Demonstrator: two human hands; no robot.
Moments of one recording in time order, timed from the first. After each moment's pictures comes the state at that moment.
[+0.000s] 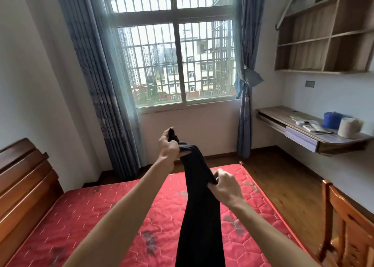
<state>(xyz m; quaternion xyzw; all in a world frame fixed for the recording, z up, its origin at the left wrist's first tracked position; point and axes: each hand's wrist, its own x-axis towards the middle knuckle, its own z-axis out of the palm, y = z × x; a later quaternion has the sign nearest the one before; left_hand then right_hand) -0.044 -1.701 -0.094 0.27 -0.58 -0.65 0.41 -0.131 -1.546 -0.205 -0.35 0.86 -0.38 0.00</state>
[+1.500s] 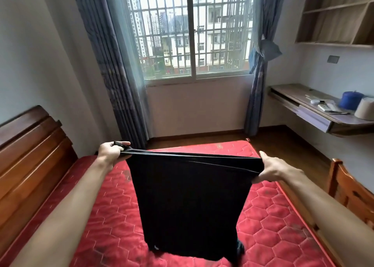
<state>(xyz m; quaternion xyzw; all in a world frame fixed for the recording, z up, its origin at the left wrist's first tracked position) 0.142 -1.825 -0.173 0.46 -0.59 -0.56 0.35 -0.208 -1.470 -0.218 -0.30 0.93 -0.06 0.18</state>
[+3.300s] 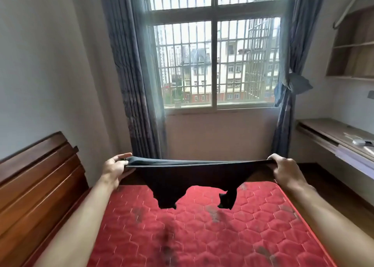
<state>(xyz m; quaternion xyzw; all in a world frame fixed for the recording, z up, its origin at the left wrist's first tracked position) 0.099 -1.997 -0.142 0.41 -0.51 -0.60 0.46 -0.296 -1.665 -0.162 -0.34 0.88 -0.31 -0.07</state>
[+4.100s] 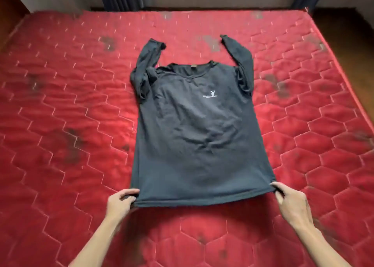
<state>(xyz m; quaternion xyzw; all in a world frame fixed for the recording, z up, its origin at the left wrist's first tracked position) 0.305 -1.709 -0.852 0.66 -0.53 -0.51 0.11 -0.072 -1.409 -0.808 -0.19 0.96 -0.13 0.18</state>
